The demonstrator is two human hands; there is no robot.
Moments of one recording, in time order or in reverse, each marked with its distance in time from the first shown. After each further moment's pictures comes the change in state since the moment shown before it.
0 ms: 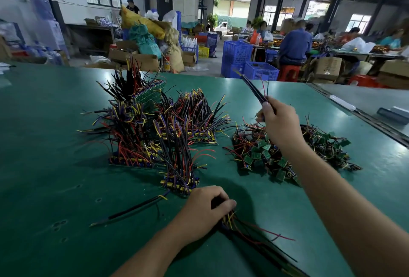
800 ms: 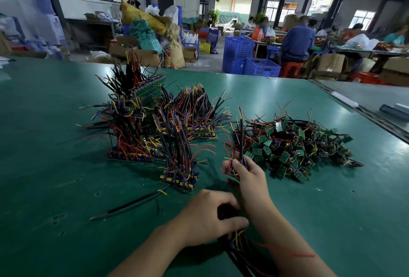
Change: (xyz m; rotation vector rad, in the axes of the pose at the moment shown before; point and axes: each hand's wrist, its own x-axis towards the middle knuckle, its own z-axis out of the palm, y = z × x) left_hand -0.009 0.009 -0.001 0.079 -0.144 0.103; right_hand -0.119 0.027 0.067 0.779 -0.152 0.521
